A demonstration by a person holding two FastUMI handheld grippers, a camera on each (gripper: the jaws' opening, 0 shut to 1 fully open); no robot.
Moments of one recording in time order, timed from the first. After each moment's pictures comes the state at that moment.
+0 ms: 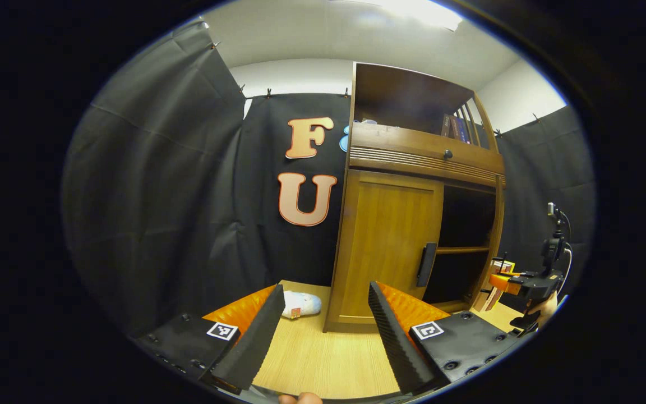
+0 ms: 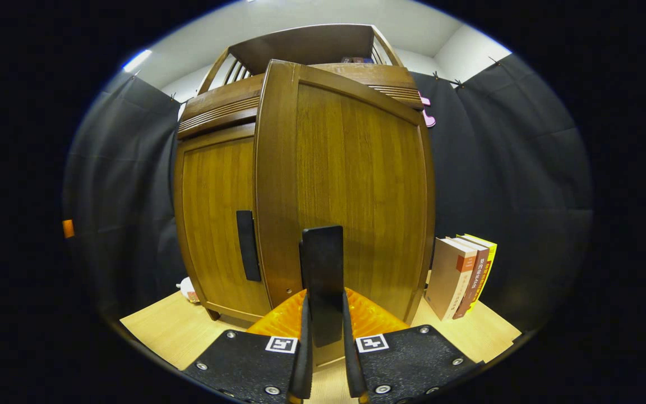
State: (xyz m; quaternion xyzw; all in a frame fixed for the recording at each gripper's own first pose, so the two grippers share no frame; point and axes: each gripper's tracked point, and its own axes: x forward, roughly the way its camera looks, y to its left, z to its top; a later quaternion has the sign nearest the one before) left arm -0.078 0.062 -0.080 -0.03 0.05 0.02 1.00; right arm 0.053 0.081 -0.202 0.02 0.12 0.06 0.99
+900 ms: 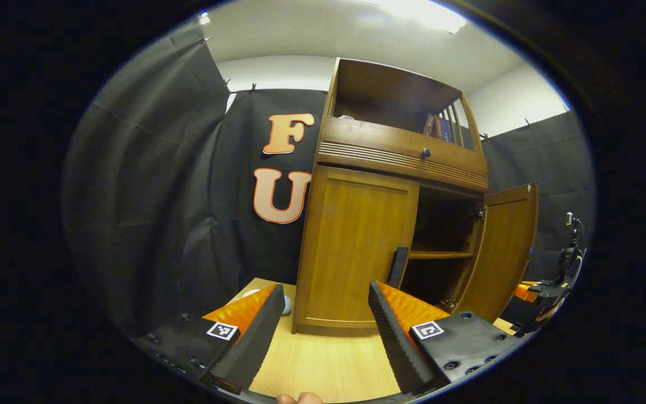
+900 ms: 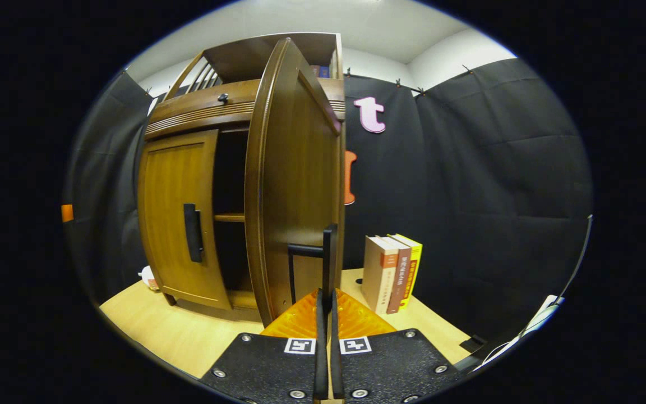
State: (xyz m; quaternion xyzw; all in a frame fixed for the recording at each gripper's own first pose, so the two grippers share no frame) left arm -0.050 -0.004 -0.081 -0.05 0.05 -0.03 1.00; right arm -0.015 -0.056 -0.184 -0.02 0.12 -0.06 0.99
